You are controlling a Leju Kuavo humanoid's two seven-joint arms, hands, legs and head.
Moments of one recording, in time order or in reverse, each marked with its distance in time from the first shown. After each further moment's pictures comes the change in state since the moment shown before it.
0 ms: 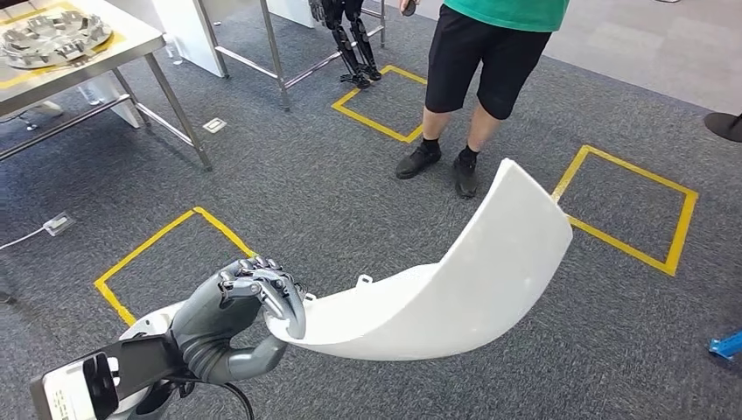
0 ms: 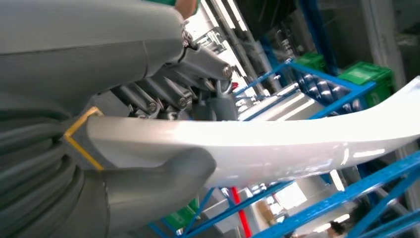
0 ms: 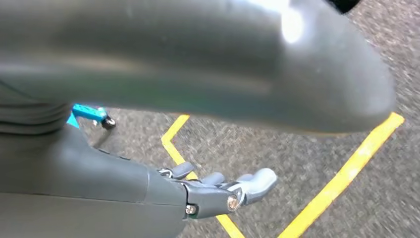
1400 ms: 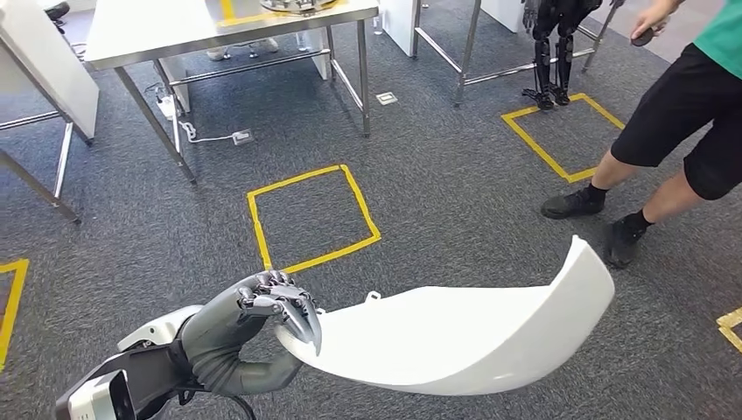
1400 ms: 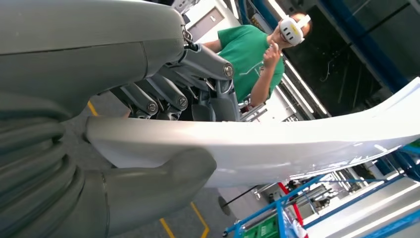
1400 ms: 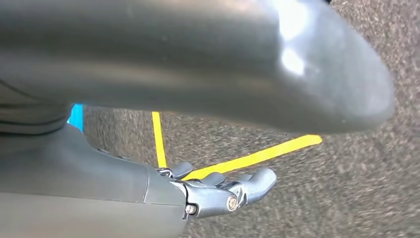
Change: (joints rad) left arm -0.039 0.010 -0.061 0.002 -0.054 -0.027 0.040; right arm -0.029 0.043 -0.016 -0.084 0.031 0.001 -0.046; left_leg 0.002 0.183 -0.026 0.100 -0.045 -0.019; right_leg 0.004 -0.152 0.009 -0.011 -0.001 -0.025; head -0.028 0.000
